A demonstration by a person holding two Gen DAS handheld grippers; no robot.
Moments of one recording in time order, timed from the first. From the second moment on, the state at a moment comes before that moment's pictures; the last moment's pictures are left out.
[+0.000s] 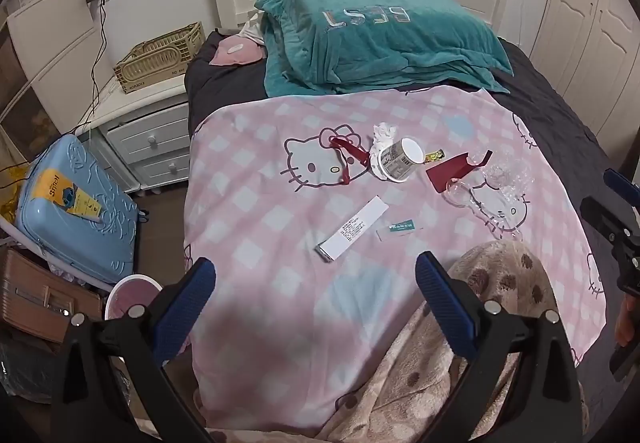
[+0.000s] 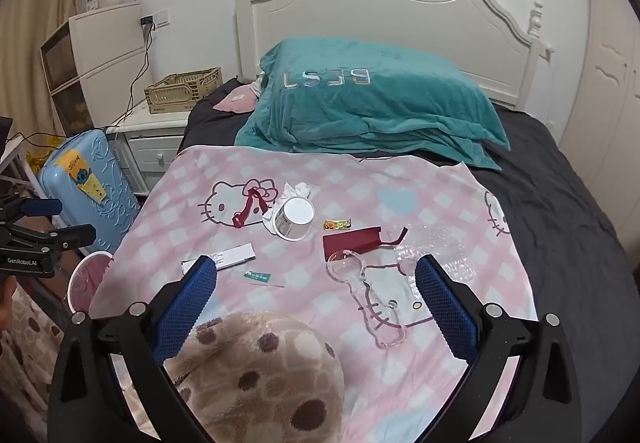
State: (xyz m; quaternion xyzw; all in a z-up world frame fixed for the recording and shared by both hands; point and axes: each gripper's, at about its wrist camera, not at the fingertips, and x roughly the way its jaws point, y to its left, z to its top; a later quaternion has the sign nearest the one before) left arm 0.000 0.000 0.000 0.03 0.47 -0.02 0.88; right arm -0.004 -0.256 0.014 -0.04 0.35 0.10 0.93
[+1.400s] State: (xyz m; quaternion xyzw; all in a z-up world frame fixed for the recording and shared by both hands) left arm -0.008 -0.011 0.003 0.02 0.46 -0.04 0.88; right arm -0.009 -0.273 0.014 -0.01 0.35 0.09 0.93
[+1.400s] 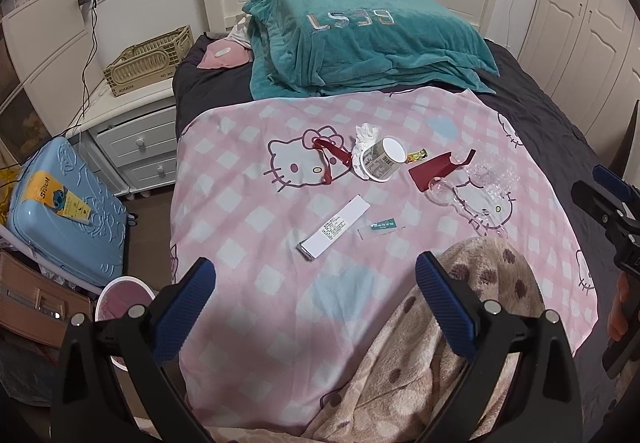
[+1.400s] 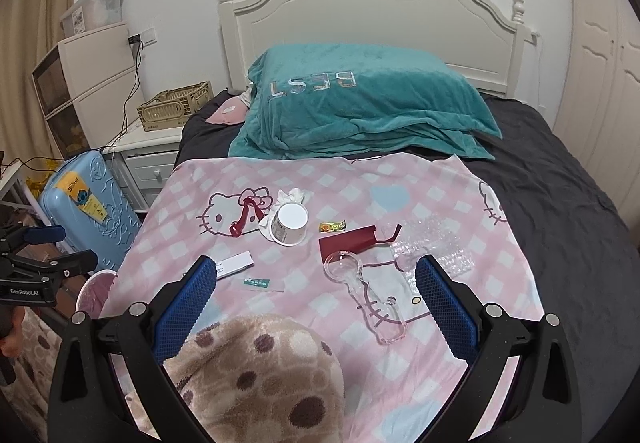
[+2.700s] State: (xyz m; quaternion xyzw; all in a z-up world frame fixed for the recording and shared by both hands) left arm -0.011 -0.009 0.003 0.02 0.46 -0.04 0.89; right arm -0.011 -0.284 0.019 0.01 0.34 0.09 0.94
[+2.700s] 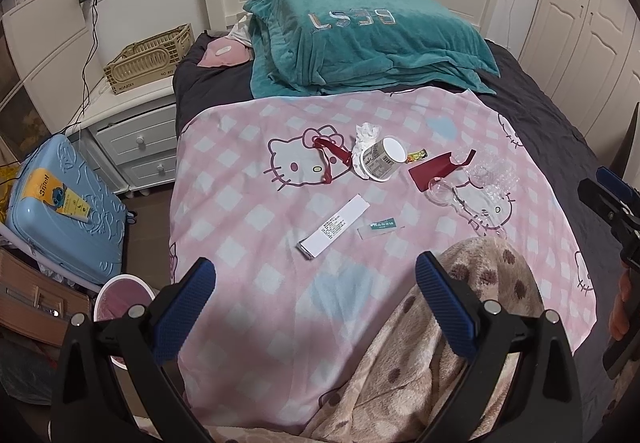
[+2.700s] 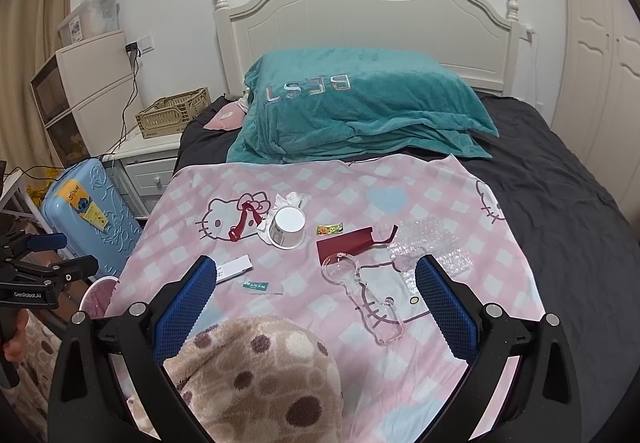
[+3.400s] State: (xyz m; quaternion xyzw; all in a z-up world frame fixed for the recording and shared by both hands) left arm 0.044 -0.023 -0.053 0.05 0.48 -0.17 0.86; right arm 0.010 -0.345 -0.019 -0.01 0.39 0.06 0.92
